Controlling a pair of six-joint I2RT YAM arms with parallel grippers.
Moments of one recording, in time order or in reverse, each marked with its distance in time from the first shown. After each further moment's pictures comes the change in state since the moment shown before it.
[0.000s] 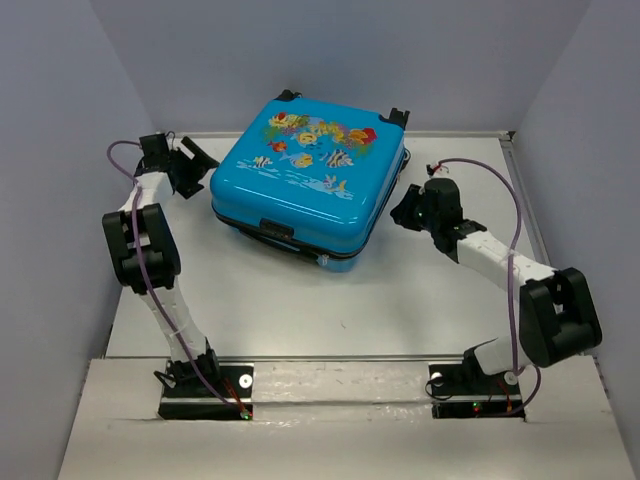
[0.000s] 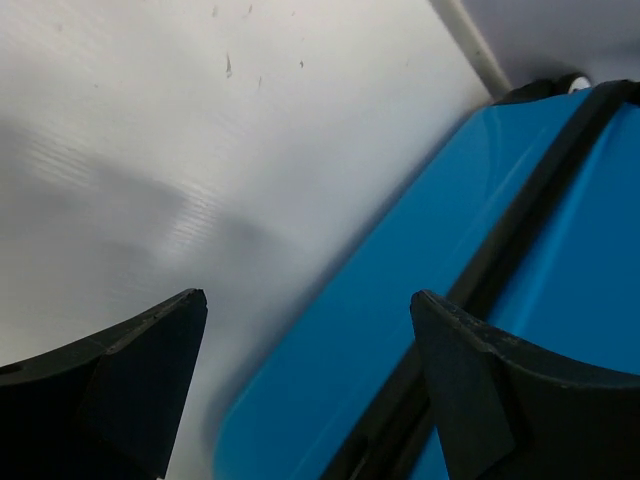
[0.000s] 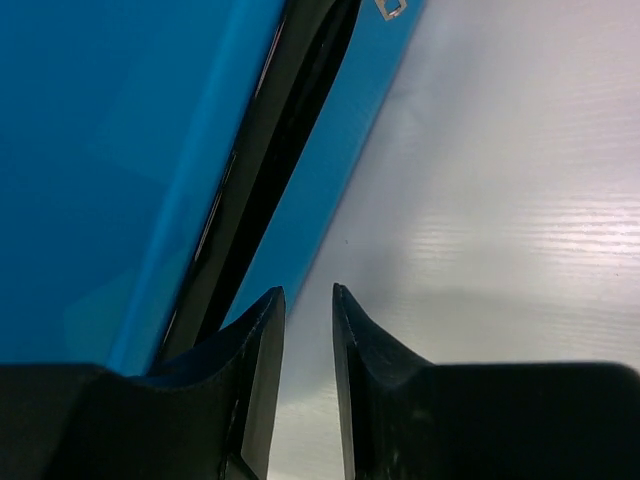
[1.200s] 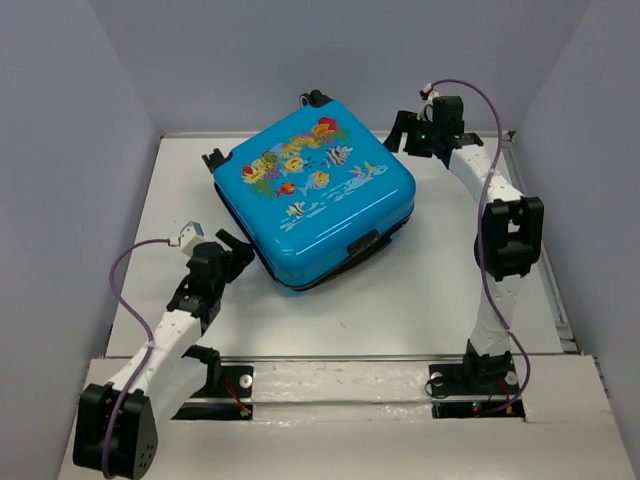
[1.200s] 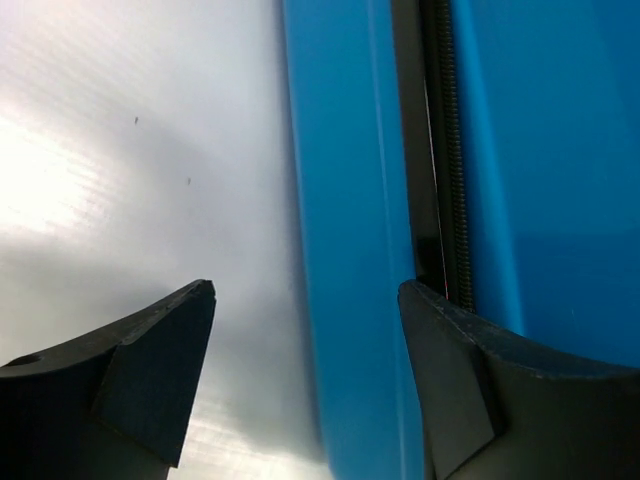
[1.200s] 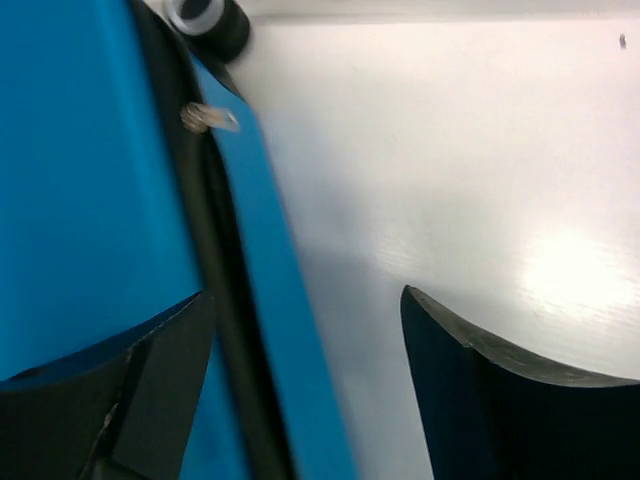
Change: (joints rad) left arm -0.465 -1.099 -1.195 0.291 -0.562 -0.228; right arm -0.175 0.698 0.993 -0.380 -0.329 -0.274
